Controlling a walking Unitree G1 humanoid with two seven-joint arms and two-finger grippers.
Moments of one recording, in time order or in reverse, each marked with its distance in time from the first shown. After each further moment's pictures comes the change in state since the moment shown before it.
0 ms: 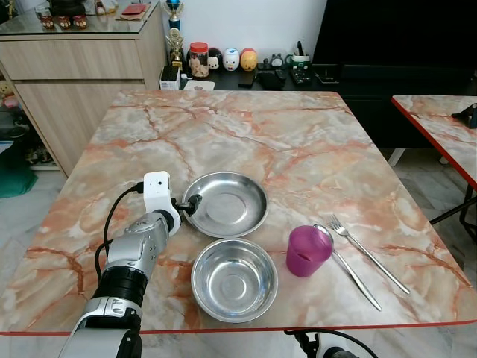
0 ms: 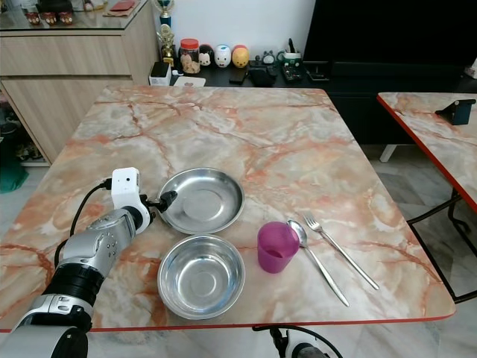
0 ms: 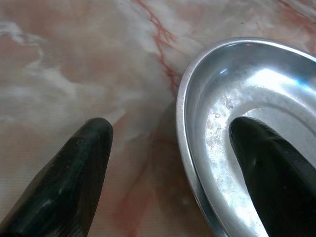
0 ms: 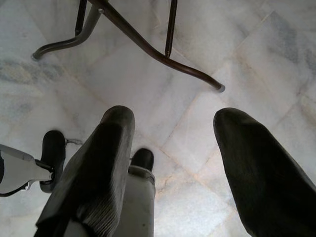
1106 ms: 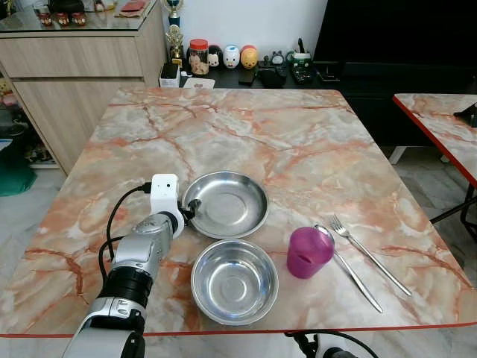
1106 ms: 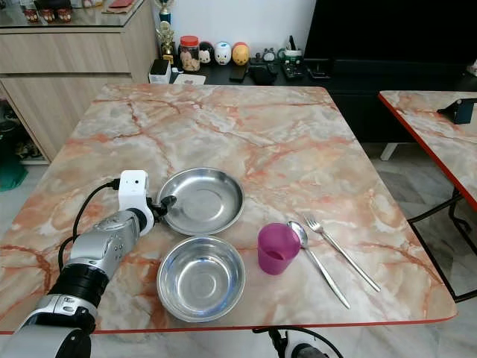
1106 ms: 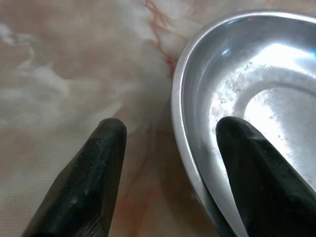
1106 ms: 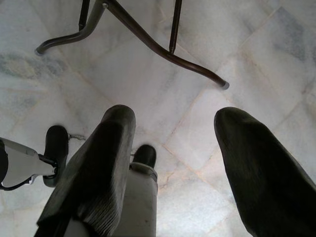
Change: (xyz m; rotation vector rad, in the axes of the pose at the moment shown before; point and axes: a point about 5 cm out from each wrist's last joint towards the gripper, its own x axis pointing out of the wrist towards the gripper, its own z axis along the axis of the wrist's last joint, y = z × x) left arm 0.001 -0.006 -0.006 0.106 0.033 0.022; right arm 0.000 0.001 -0.001 -0.006 0.009 0.013
